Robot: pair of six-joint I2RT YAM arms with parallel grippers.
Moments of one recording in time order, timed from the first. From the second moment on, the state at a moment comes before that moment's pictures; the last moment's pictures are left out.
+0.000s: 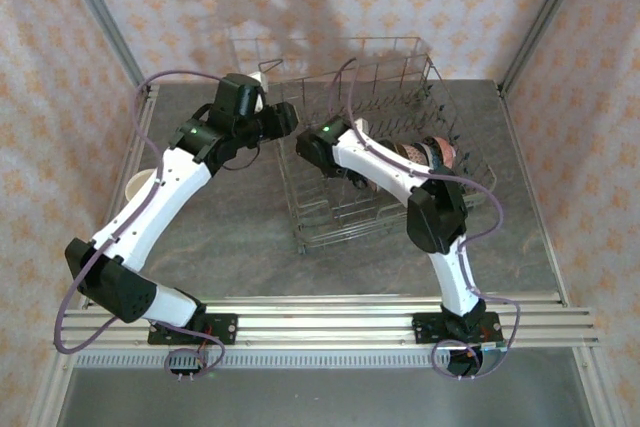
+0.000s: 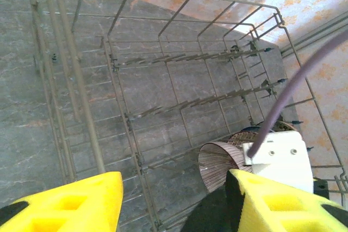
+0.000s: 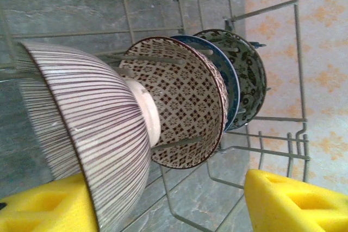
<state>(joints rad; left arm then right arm) -0.42 1.44 1.53 -0.71 0.02 -0.65 0.78 2.09 1.93 -1.61 0.87 0.70</state>
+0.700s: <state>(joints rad) -0.21 1.31 1.52 -0.88 -0.05 -0.57 0.77 1.89 1.98 -1.48 0.77 0.48</state>
